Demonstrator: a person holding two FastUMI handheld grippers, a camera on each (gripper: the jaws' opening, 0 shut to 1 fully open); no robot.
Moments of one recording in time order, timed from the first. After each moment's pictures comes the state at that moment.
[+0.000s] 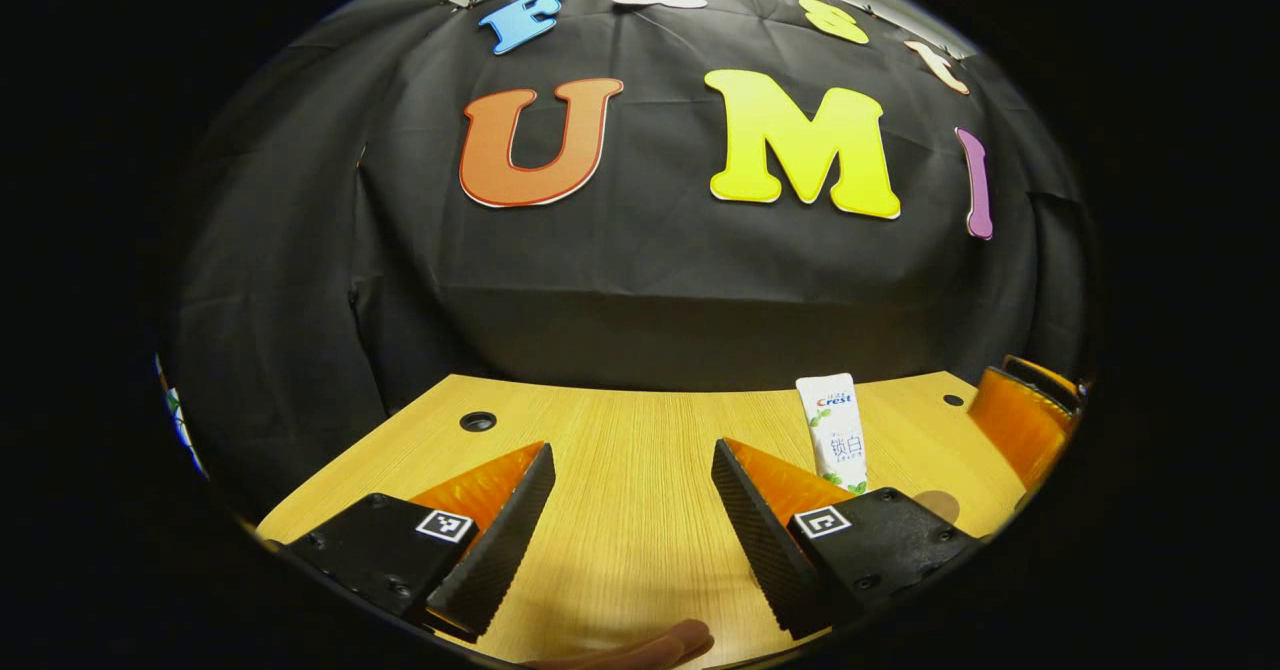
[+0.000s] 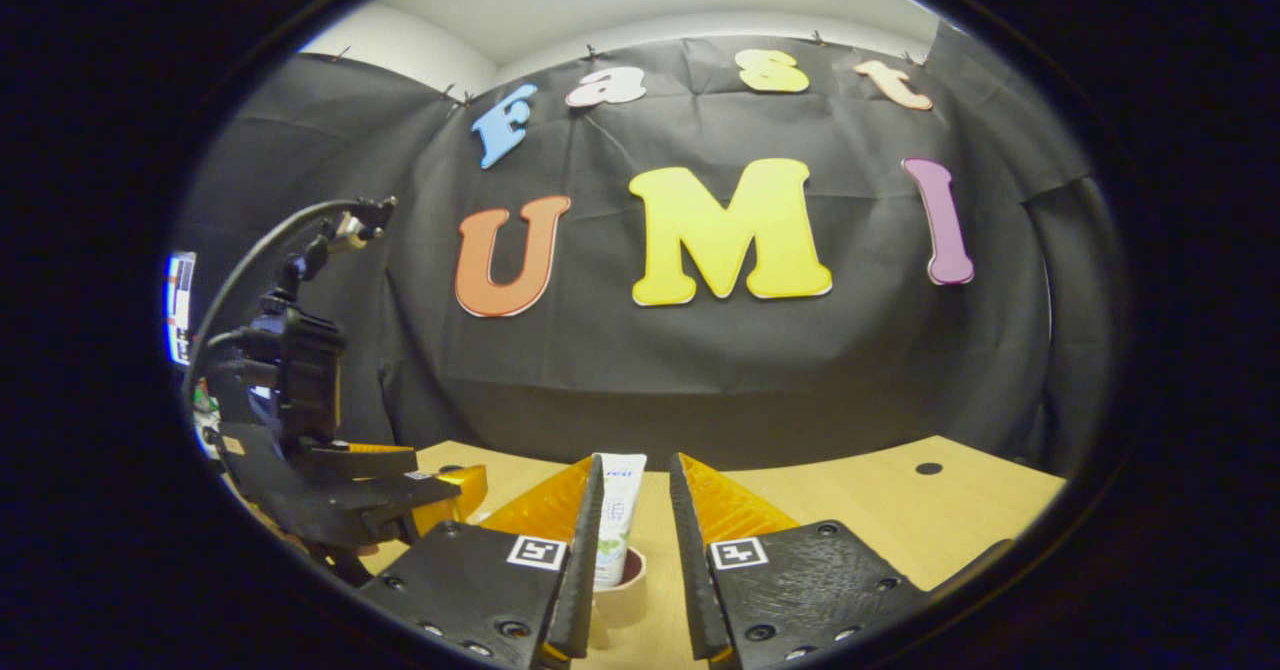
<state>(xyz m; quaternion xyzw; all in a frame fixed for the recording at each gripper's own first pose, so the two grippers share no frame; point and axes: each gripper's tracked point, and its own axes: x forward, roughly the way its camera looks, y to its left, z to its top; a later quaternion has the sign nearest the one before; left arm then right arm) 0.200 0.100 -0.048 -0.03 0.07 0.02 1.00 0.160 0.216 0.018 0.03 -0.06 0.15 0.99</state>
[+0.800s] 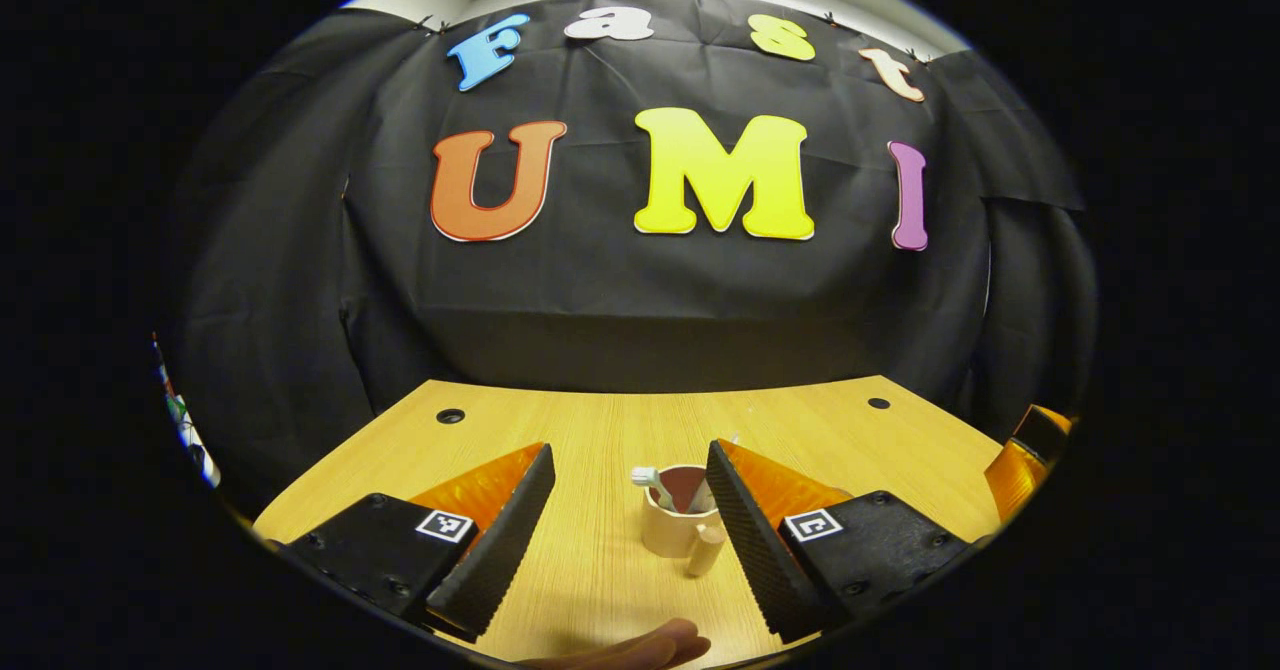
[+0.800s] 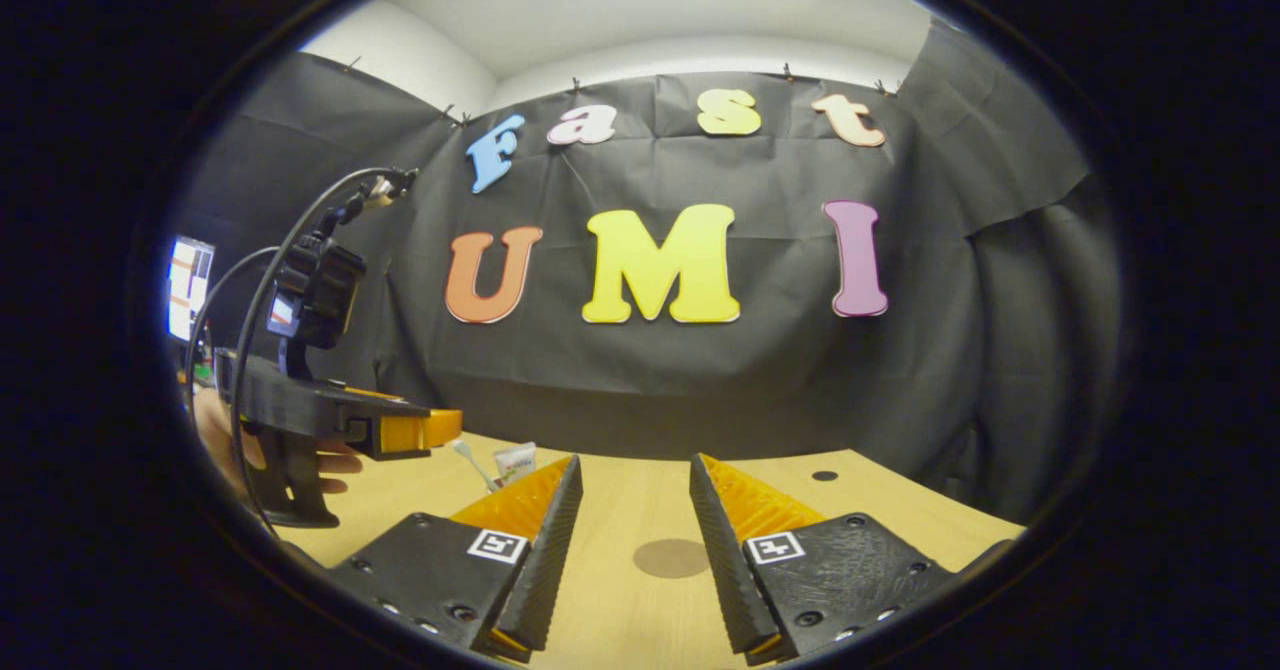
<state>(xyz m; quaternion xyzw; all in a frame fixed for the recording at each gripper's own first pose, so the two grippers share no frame) 0.103 0.009 -0.010 -0.02 0.07 -0.02 1.00 0.042 0.064 0.007 0.01 -0.07 0.12 0.99</state>
